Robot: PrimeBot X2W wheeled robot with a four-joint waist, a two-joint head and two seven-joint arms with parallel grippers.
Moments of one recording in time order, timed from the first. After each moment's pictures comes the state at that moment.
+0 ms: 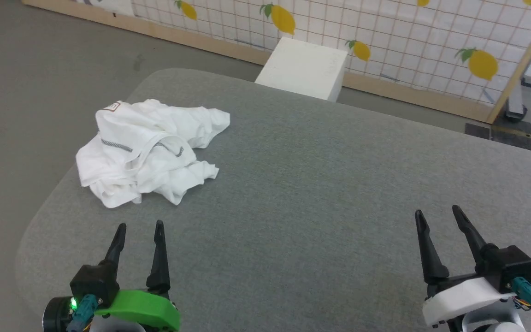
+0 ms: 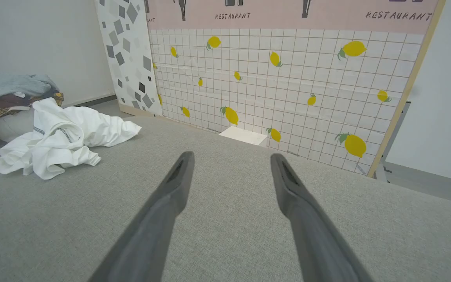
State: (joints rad) left arm 0.07 0.06 -0.02 -0.01 -0.15 -0.01 -0.16; right arm 0.04 -0.05 -0.02 0.04 0.06 0.13 -0.16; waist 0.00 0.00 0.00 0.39
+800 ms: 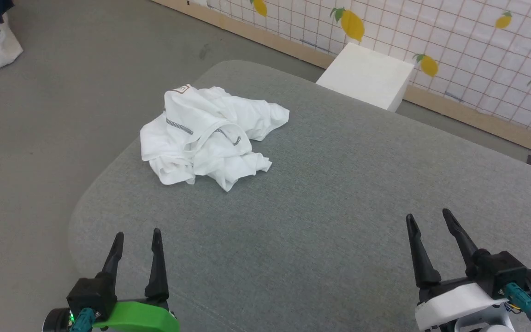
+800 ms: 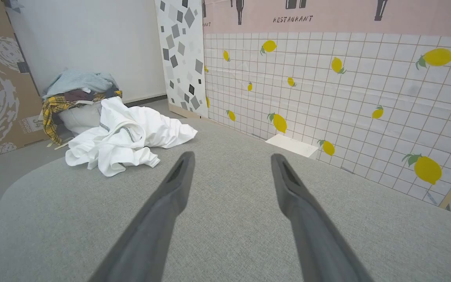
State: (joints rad) left arm 0.11 0.06 -0.02 -0.01 -0.17 0.00 -0.21; right arm 0.04 -0.05 0.01 0.07 0.07 0.13 -0.21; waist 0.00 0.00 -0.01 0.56
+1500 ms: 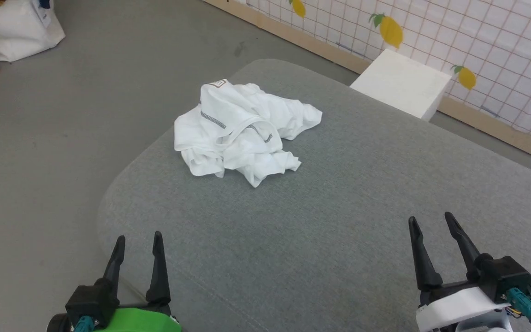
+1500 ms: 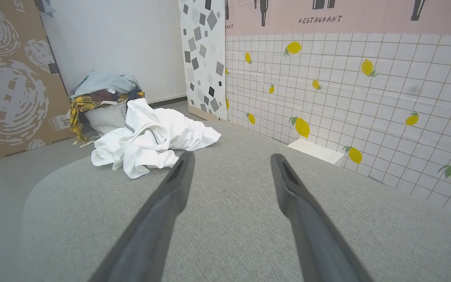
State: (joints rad) left arm 0.12 0.06 -0.03 -0.01 -0.20 0.00 -0.25; right arm 0.05 -0.05 0.01 0.10 0.09 0.13 -0.25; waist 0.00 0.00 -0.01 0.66
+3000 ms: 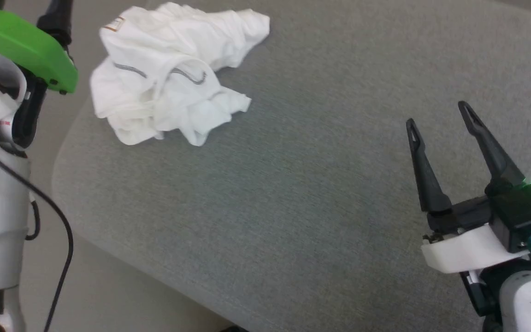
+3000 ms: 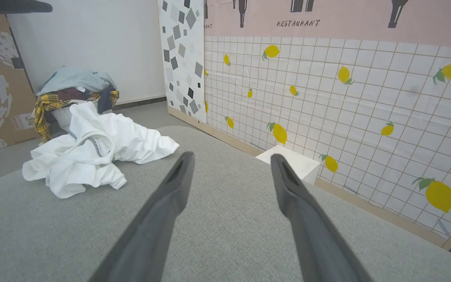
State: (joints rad) left arm -0.84 0.43 -0.12 0.27 -0.39 -0.12 0.14; right arm -0.13 -0.09 0.11 -0.38 -0.12 0.13 0.05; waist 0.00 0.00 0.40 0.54
